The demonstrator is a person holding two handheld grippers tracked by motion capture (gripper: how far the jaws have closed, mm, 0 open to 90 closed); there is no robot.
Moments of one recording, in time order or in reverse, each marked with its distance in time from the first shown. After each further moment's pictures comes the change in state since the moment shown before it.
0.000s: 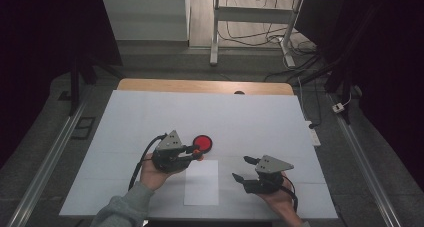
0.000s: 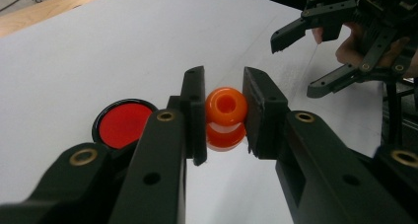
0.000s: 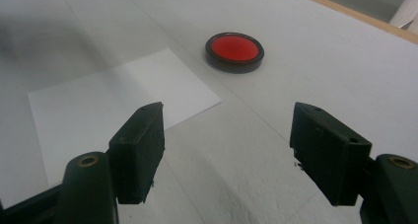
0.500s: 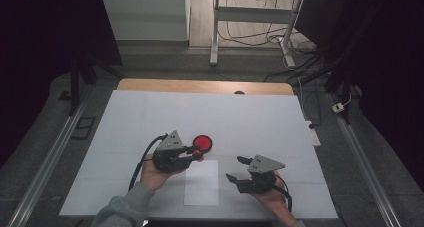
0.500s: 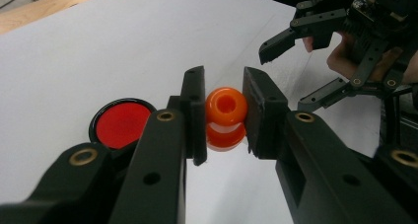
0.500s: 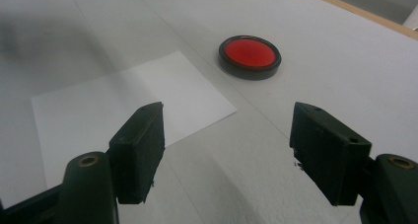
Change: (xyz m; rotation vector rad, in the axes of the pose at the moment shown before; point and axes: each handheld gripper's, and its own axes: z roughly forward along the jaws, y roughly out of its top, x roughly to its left) left arm -0.001 0.000 0.001 0.008 -0.008 0.003; right arm 0.007 0.004 0.015 0.003 0.026 -0.020
